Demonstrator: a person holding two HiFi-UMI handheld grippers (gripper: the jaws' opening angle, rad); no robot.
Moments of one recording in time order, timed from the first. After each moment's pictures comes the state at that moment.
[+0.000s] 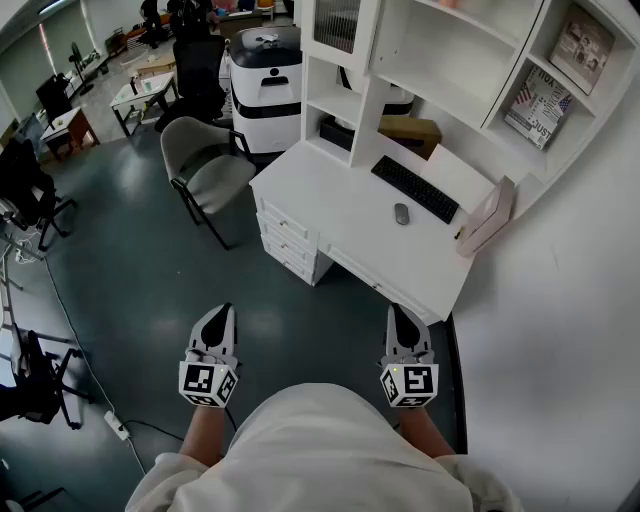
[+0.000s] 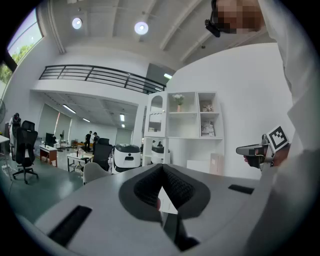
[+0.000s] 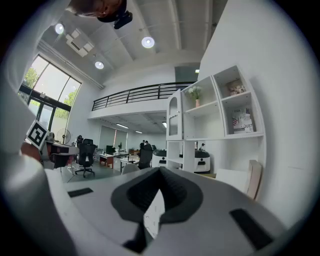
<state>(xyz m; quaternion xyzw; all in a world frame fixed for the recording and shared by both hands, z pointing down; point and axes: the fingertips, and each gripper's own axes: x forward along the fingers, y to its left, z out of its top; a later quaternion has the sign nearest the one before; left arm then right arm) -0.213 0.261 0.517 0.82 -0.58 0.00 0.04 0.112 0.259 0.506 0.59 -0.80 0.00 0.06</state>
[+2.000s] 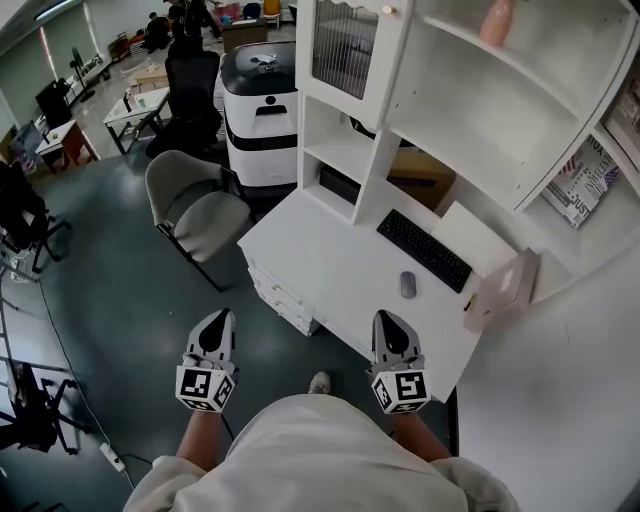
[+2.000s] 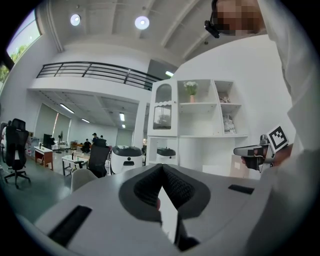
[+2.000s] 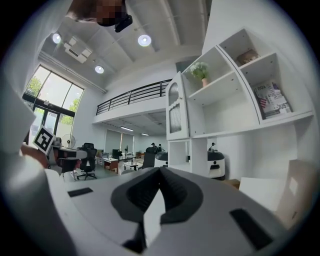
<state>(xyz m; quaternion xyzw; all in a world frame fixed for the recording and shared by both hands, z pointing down) -0.198 -0.019 0.520 0.81 -0.58 0.00 0.04 0.103 -0.027 0.511 0.55 -0.83 0.01 0.04</state>
